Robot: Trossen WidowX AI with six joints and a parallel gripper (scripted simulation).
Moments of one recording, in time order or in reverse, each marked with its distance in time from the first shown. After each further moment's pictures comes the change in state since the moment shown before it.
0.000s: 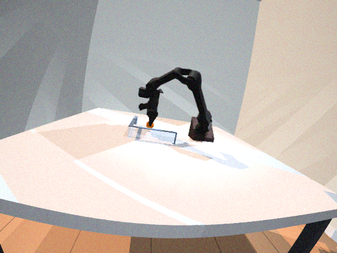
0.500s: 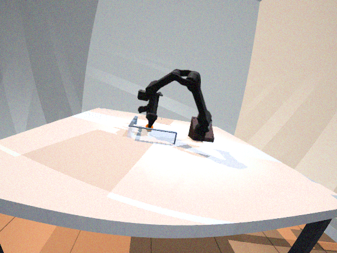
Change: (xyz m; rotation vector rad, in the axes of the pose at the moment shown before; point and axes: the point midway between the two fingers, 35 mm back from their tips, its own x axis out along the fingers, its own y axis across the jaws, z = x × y) arm 0.018 0.000 0.001 -0.001 -0.007 -0.001
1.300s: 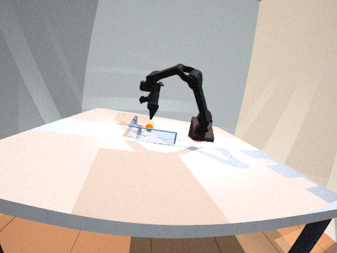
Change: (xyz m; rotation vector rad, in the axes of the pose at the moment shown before) arm -0.058 -0.002 0.001 0.017 0.012 0.007
